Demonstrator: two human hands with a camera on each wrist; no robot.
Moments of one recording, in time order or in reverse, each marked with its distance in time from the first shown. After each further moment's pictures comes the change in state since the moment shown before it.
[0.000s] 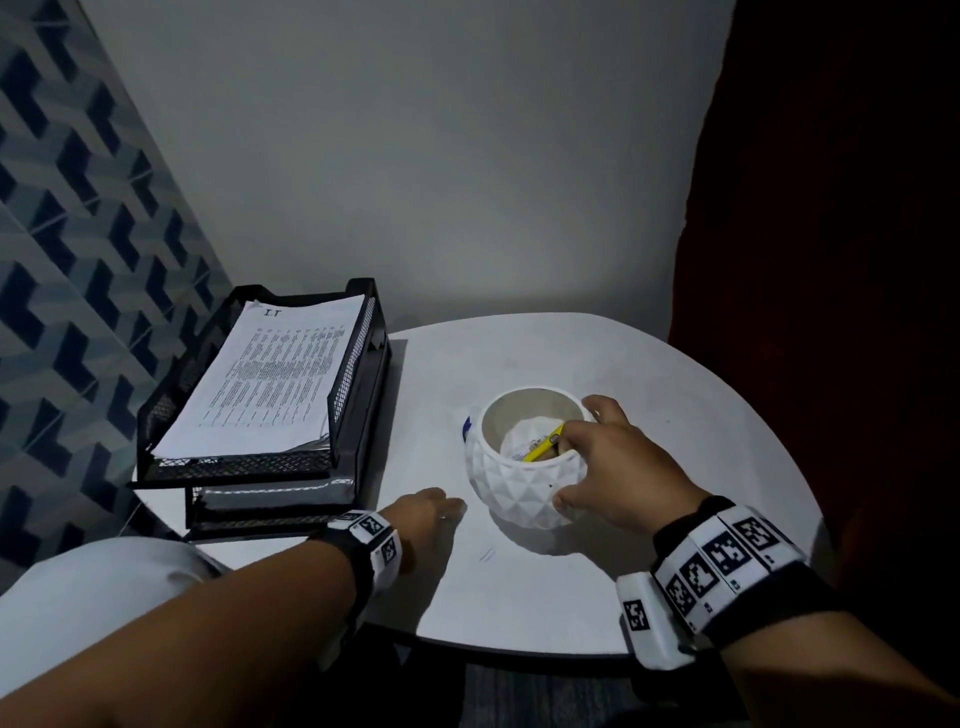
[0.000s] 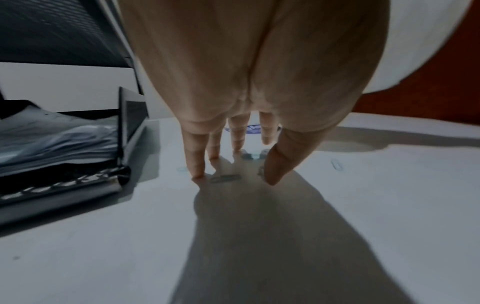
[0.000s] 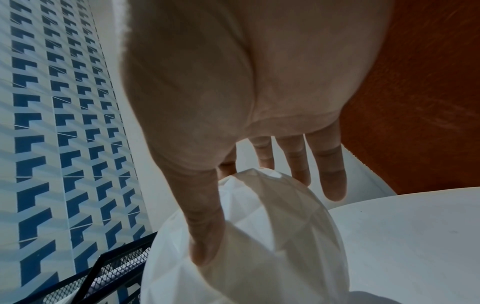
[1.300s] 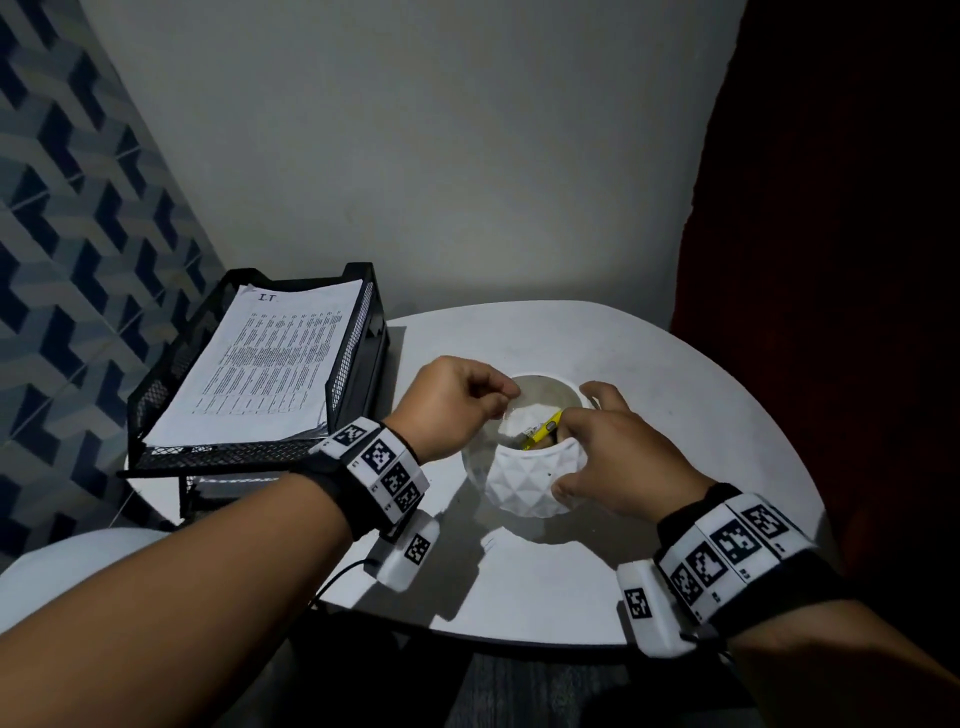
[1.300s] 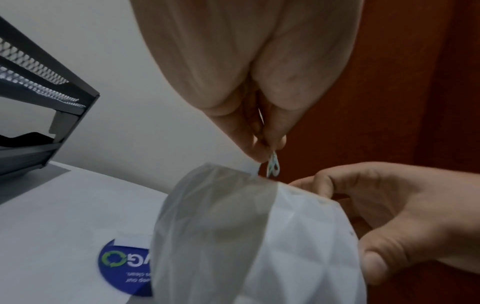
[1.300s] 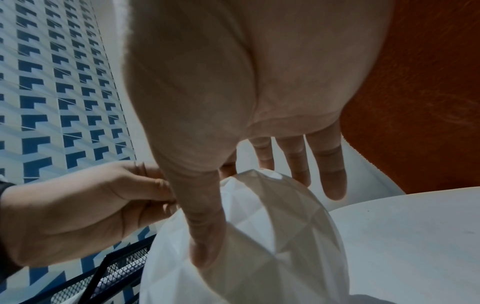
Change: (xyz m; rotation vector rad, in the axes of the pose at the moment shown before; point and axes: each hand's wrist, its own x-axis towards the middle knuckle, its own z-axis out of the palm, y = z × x) left_hand -0.008 0.059 -0.118 -0.839 0.556 0.132; right_hand 0.006 -0.003 0.001 0.003 -0.007 -0.021
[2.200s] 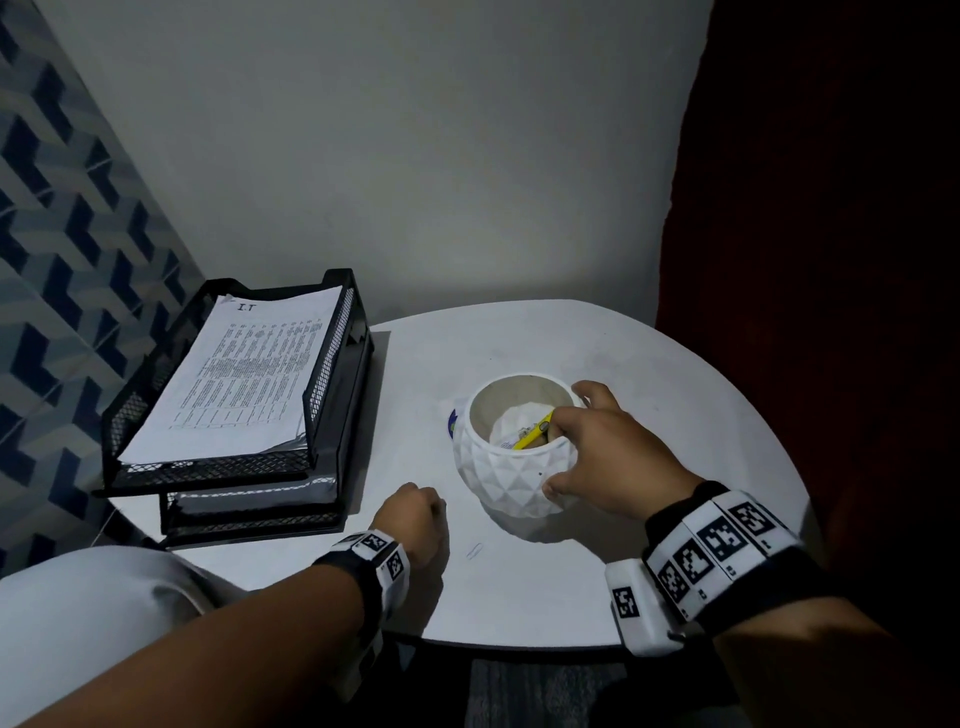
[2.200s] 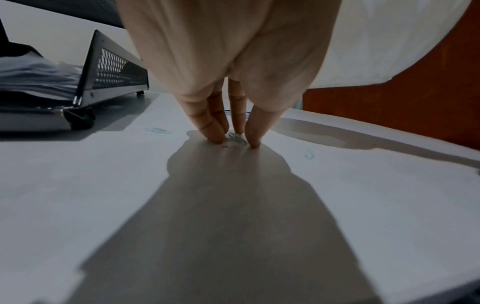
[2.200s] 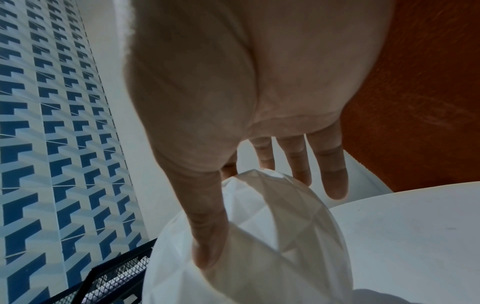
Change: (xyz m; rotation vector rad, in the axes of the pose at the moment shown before) left_hand -0.043 -0.144 0.059 0.732 -0.163 -0.339; right_hand 0.000 0.011 -0.003 0.027 0.019 0.017
